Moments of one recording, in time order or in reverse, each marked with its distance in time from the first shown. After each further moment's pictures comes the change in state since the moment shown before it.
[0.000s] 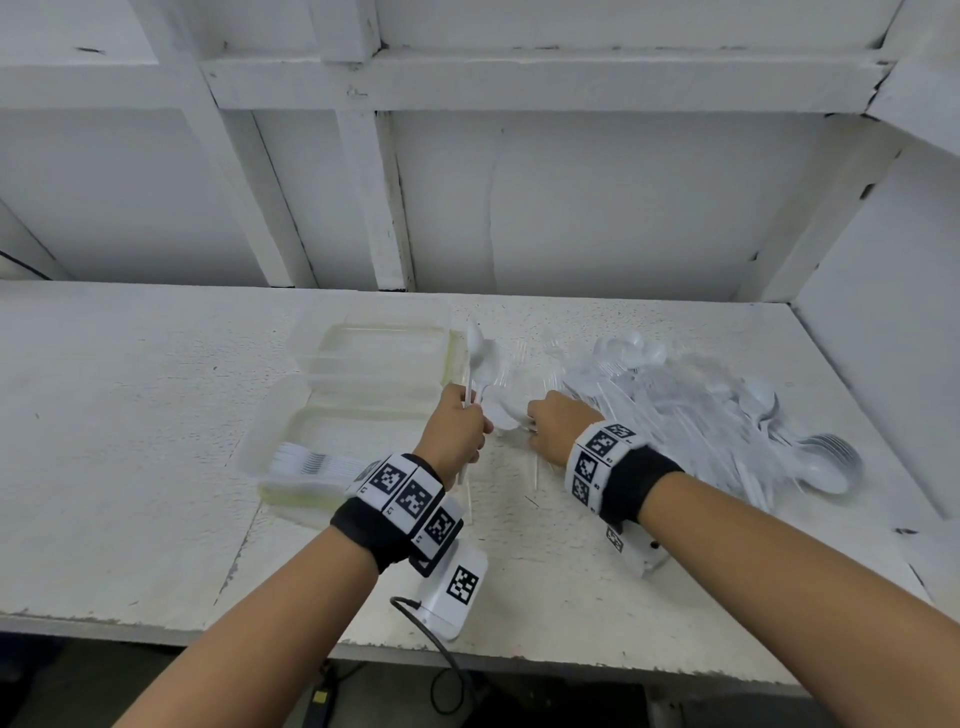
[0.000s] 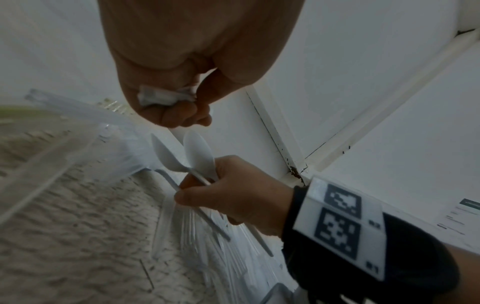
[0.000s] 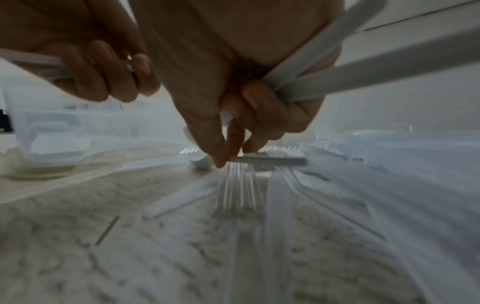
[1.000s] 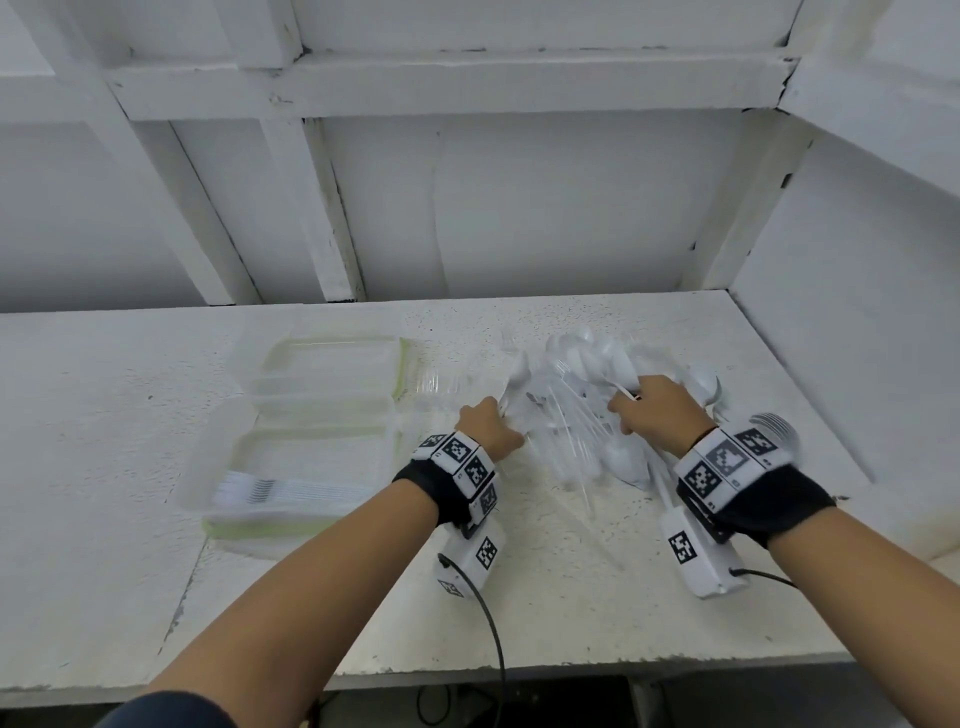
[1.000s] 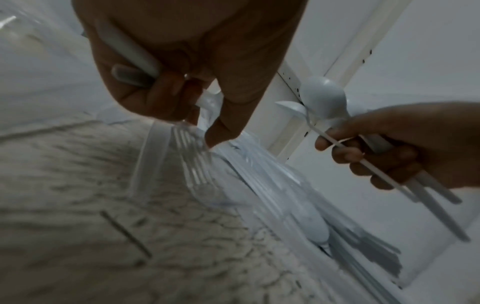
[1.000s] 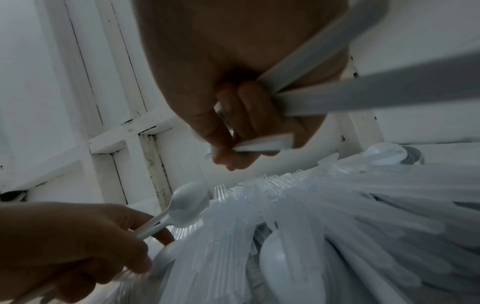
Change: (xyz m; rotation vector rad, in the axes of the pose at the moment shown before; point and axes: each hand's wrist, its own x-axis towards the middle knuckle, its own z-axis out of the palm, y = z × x) left_hand 0.056 -0.014 0.073 0.770 -0.193 0.062; right_hand -0.072 0.097 -0.034 0.665 0.235 0.443
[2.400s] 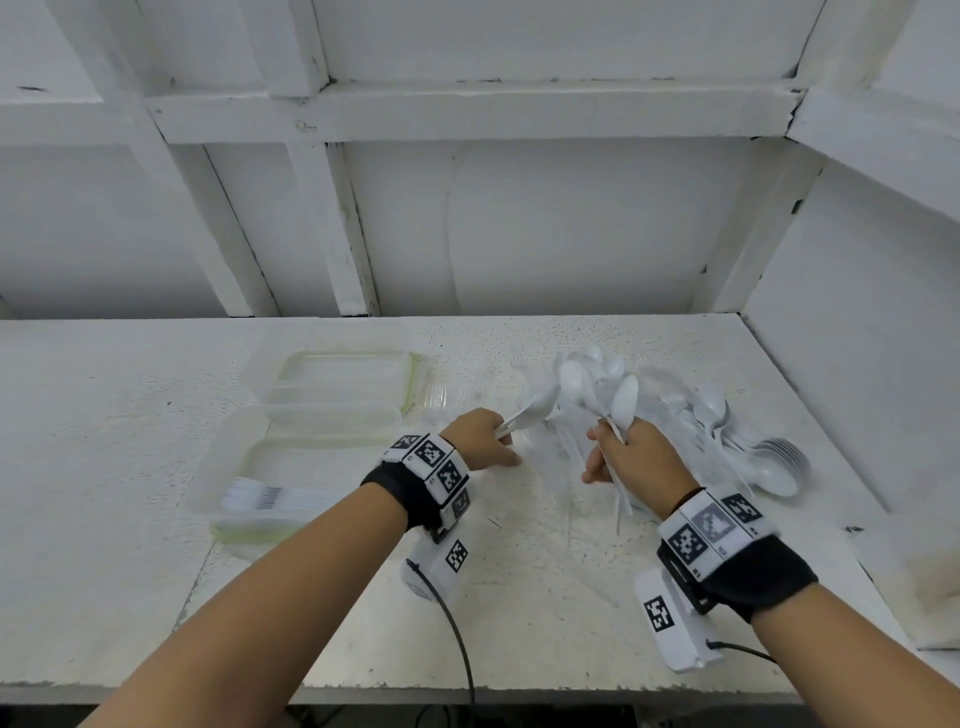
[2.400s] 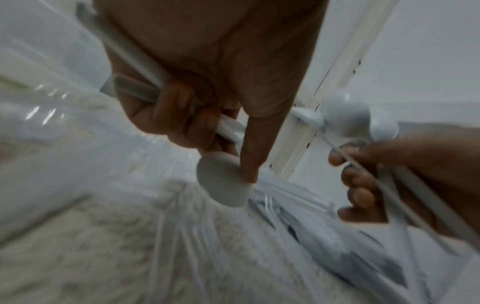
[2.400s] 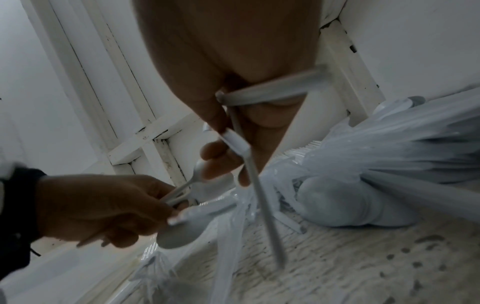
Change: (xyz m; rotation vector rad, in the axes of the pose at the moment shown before) left_hand -0.016 0.003 -0.034 0.114 -0.121 0.154; right_hand -0.020 0.003 0.033 0.477 -0.018 -0.058
